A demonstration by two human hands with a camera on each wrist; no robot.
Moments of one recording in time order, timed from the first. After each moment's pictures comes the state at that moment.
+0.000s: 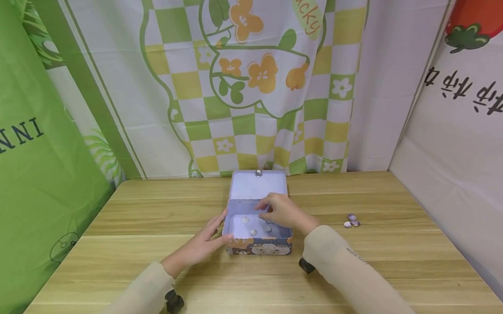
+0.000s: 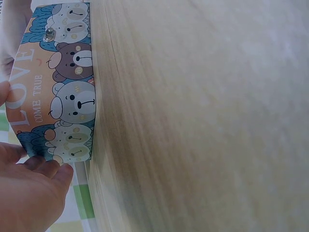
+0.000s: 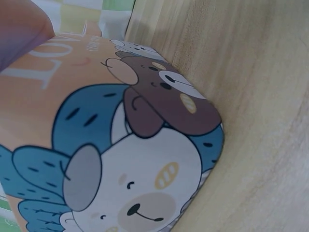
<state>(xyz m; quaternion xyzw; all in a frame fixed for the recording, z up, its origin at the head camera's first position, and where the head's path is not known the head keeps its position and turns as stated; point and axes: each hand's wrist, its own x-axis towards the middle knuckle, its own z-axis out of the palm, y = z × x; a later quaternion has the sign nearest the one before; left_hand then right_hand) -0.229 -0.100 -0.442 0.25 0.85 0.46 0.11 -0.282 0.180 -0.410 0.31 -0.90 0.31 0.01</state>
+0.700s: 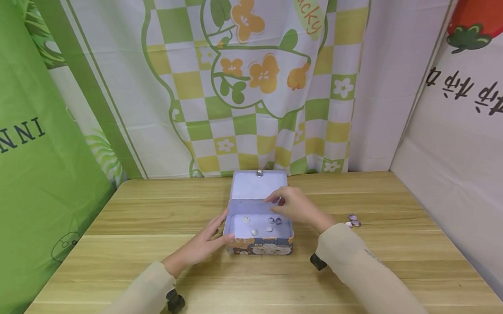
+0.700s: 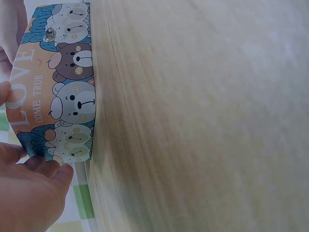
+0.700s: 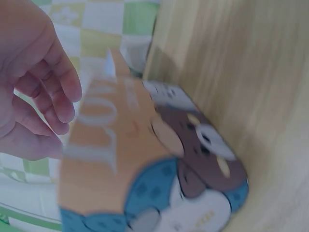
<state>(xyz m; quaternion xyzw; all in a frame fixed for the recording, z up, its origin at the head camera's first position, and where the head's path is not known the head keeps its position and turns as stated) -0.229 -0.100 -0.441 0.25 0.85 0.45 0.11 -0.277 0.205 -0.391 0.29 -0.90 0.32 0.02</state>
